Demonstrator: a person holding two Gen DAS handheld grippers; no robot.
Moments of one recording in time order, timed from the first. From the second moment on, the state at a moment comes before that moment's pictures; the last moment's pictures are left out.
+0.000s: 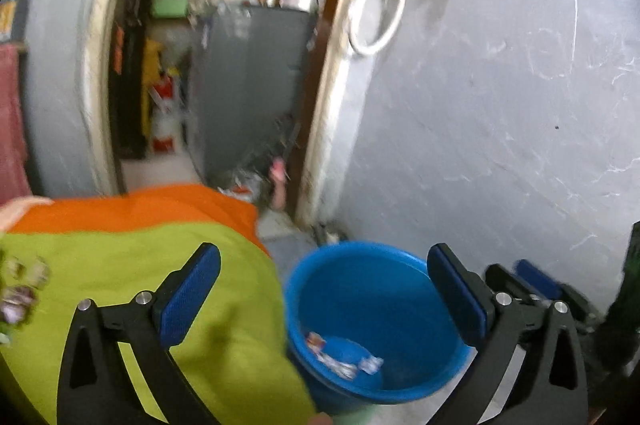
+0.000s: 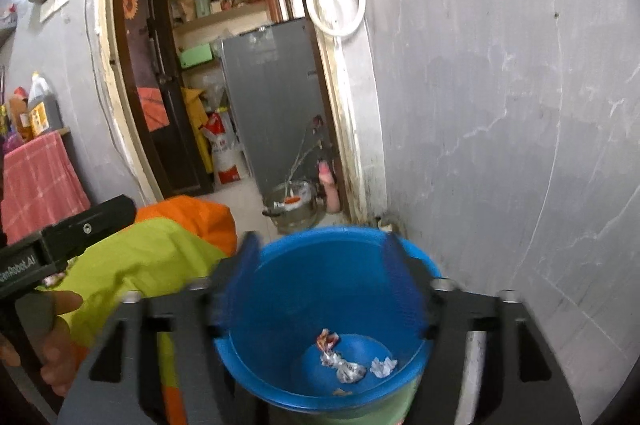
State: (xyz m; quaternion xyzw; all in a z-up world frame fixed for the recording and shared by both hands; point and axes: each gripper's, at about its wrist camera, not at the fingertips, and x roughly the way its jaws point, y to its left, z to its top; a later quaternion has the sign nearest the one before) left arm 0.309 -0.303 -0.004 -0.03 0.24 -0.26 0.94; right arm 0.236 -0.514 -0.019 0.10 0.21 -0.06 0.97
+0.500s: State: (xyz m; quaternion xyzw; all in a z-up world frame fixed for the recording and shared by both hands) left arm 0.271 -0.211 0.026 -0.04 0.18 -0.19 0.96; right arm 0.205 -0.461 0.033 0.08 0.16 -0.04 0.98
